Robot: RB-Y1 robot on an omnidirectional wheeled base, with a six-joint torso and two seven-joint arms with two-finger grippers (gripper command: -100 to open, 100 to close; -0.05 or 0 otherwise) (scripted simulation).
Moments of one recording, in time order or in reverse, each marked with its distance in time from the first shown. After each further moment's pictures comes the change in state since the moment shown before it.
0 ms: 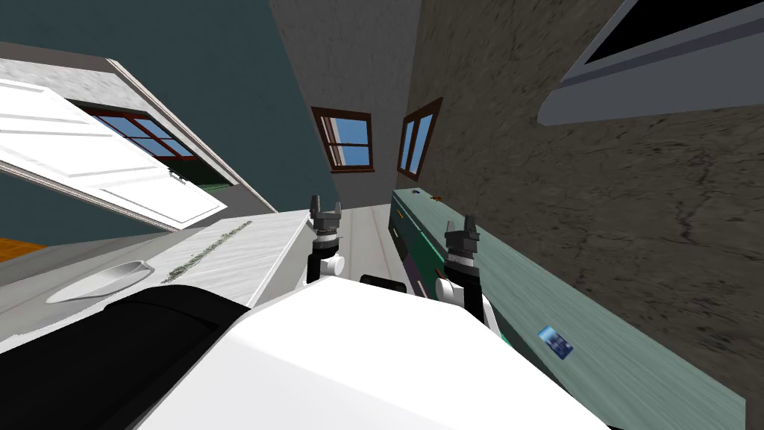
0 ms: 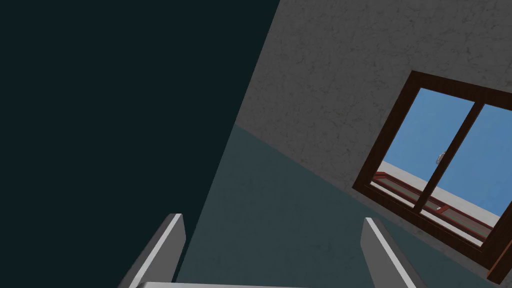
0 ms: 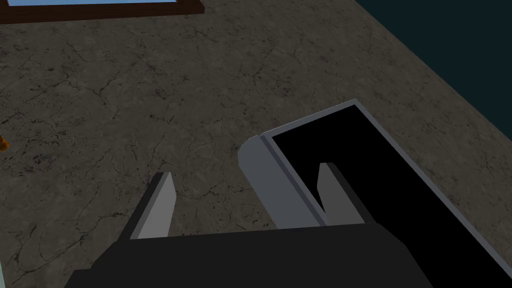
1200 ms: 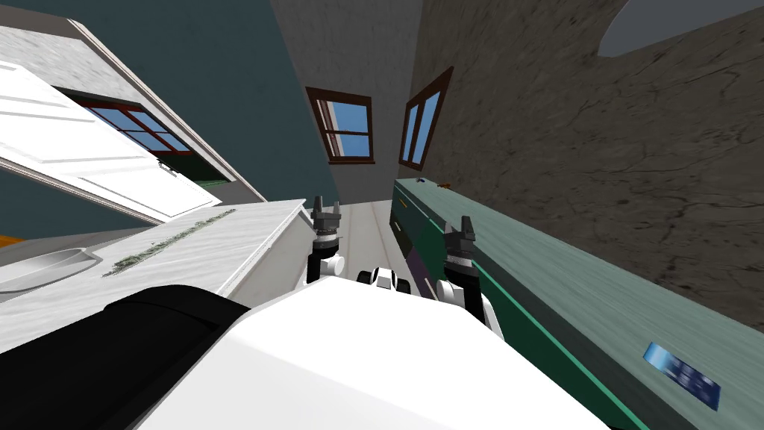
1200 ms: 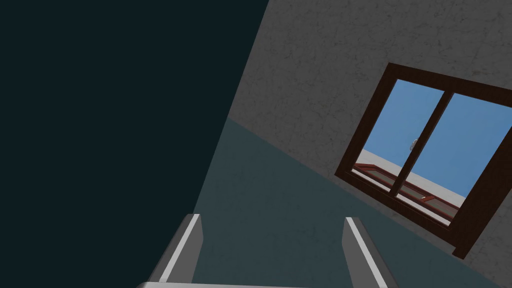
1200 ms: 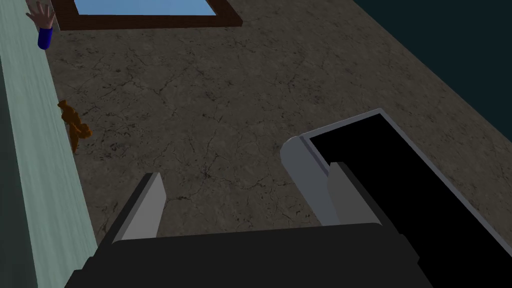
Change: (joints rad) left arm 0.000 0.000 0.000 0.000 0.000 0.000 0.000; right arm 0.006 -0.045 0.004 0.016 0.009 0.009 0.005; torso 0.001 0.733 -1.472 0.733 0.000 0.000
